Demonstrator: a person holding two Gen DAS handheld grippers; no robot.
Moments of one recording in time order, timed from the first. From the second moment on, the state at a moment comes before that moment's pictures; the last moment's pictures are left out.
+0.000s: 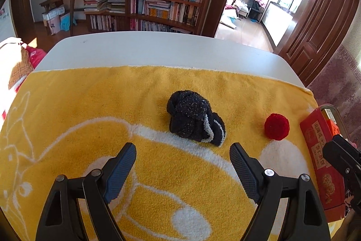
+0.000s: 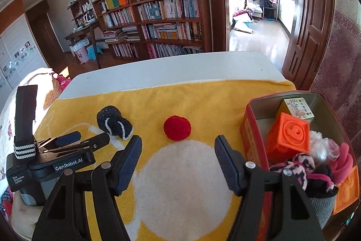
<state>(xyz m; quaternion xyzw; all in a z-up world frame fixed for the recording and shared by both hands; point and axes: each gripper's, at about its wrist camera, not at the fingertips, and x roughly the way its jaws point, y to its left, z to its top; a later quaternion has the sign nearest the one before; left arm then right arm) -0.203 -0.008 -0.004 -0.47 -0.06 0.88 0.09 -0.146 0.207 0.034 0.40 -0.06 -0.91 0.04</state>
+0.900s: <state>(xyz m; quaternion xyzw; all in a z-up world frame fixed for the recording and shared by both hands) -0.249 0.007 -0.029 -0.45 -0.03 0.89 0.09 -0.209 0.200 -0.024 0.45 -0.04 -0.89 0.03</state>
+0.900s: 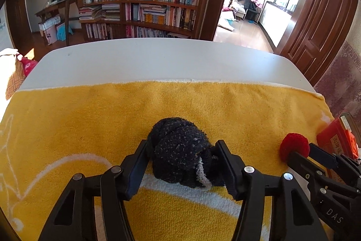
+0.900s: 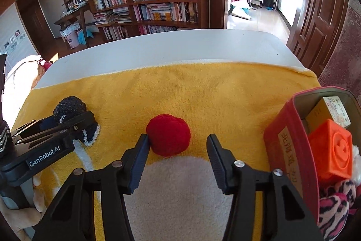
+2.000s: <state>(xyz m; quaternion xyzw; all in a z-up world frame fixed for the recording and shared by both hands) -0.165 0.031 0.061 -0.34 0.03 0.93 0.09 -0.137 0.205 0.058 0.37 -0.04 -0.93 0.04</state>
